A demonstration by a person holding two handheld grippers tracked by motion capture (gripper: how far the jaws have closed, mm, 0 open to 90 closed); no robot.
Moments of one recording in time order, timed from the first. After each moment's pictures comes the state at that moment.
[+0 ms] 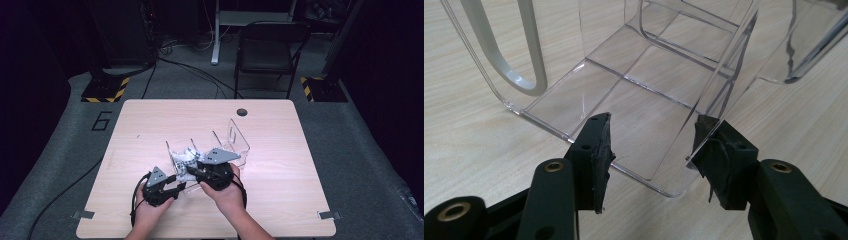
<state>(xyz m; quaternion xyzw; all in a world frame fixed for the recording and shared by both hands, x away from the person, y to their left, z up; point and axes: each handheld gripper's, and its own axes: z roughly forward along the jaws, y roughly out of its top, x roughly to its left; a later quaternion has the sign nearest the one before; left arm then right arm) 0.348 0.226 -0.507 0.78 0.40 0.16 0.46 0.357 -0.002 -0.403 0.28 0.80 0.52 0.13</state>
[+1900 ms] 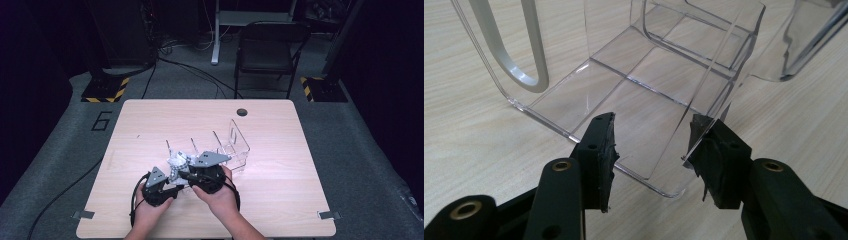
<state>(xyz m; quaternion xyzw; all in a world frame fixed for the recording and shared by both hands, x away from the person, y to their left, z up) 0.348 0.227 -0.508 0.77 0.41 0.17 0.46 0.351 0.018 -0.406 0.27 0.81 0.51 0.10</state>
